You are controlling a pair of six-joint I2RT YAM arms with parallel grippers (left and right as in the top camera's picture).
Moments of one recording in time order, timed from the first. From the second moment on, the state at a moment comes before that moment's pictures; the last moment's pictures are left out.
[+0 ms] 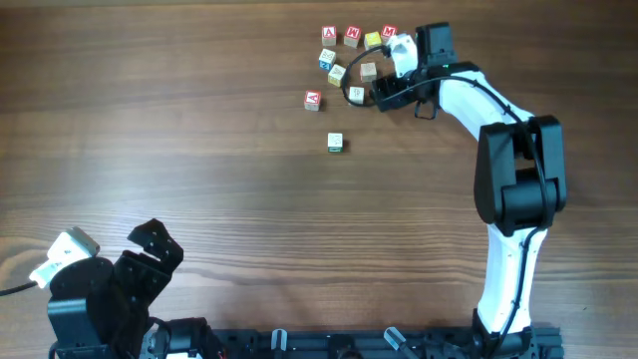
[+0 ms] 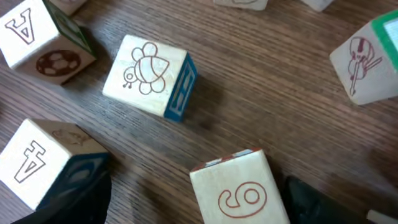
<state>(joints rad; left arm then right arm) 0.08 0.49 1.05 -1.29 -0.15 -0.78 0.17 2.28 1.62 -0.37 -0.27 -0.22</state>
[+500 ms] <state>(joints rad) 0.08 0.49 1.05 -1.29 -0.15 -0.78 0.17 2.28 1.62 -0.34 -0.18 -0.23</state>
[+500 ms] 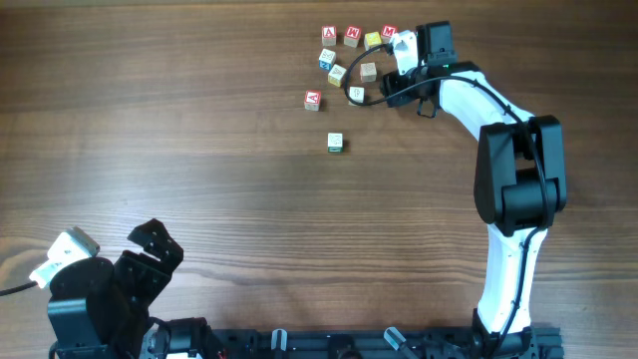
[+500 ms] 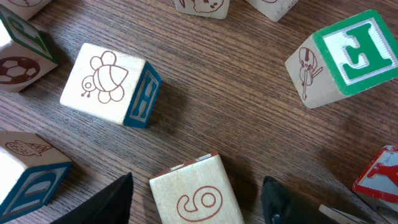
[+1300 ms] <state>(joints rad) 0.08 0.49 1.05 -1.29 -0.15 -0.78 0.17 2.20 1.63 -0.53 -0.17 -0.37</state>
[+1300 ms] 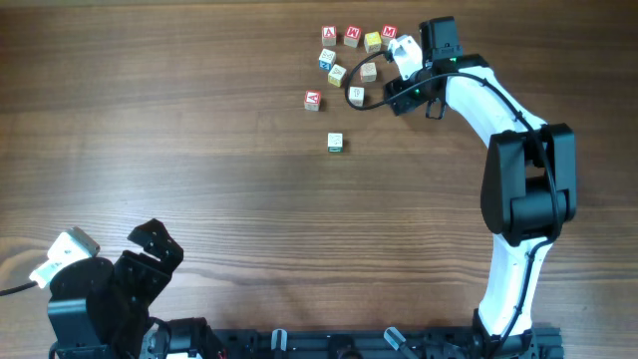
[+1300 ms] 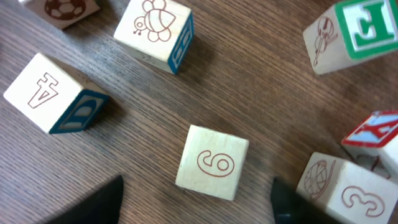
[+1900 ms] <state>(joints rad) 0.08 0.49 1.05 -1.29 -0.15 -0.78 0.26 2.20 1.66 -0.58 0.09 1.38</state>
